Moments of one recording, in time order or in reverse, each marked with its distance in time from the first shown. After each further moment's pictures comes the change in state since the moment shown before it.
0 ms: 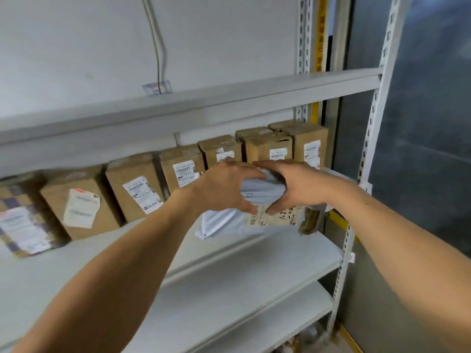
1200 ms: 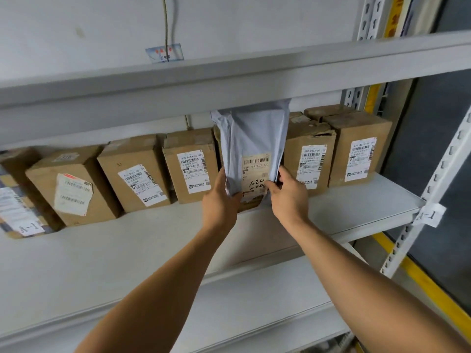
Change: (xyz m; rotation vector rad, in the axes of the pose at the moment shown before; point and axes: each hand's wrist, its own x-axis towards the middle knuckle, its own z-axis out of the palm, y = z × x) left_hand 0.042 -0.103 0.182 -0.468 0.522 -0.883; right_hand 0.154 0.084 0.147 0.378 0.655 0.336
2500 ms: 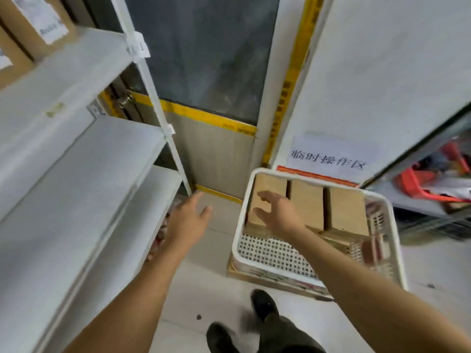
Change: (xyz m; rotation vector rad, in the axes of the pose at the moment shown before) left_hand -0.420 0.030 0.079 0.096 -1.189 0.399; right_hand -0.523 0.109 -0.274 -0.385 0.024 0.990
